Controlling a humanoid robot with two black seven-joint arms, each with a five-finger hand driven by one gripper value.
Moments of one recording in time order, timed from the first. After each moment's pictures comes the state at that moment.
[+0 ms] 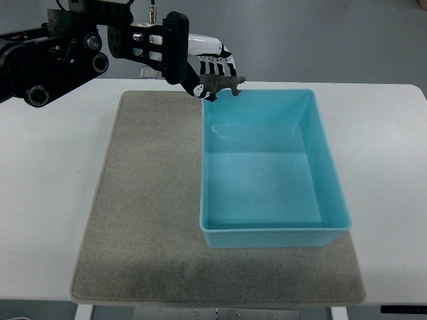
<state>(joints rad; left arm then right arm) -1.40 0.40 -0.18 -0.98 1.32 -0.37 -0.22 0.03 0.00 0.00 0.12 -0.04 0.25 0.03</state>
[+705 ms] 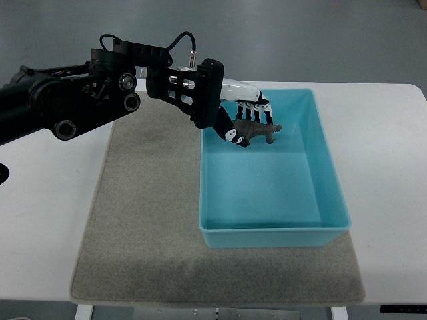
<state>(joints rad) -1.31 0.33 -0.20 -1.08 1.32 -0.37 -0.22 0.03 0.00 0.00 0.12 -0.04 0.25 0.03</state>
